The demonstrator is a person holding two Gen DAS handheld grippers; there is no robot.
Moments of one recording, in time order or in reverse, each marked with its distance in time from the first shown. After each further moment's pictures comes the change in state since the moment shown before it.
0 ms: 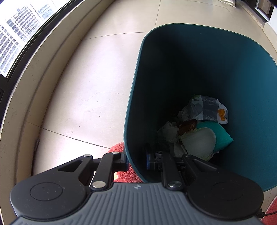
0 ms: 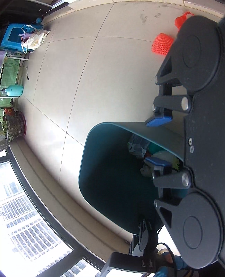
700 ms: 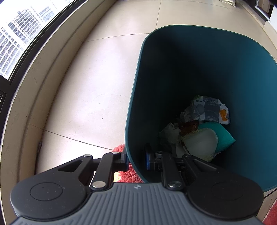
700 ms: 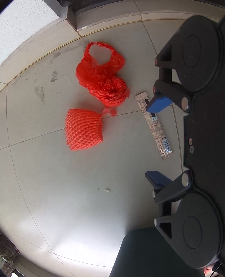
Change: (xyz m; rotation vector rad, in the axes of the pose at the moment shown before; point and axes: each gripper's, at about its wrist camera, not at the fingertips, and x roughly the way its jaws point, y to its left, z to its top) left arm -0.001 0.000 0.000 0.007 -0.007 0.018; right arm 0.113 -0.208 -0.125 0.610 0.217 -0.293
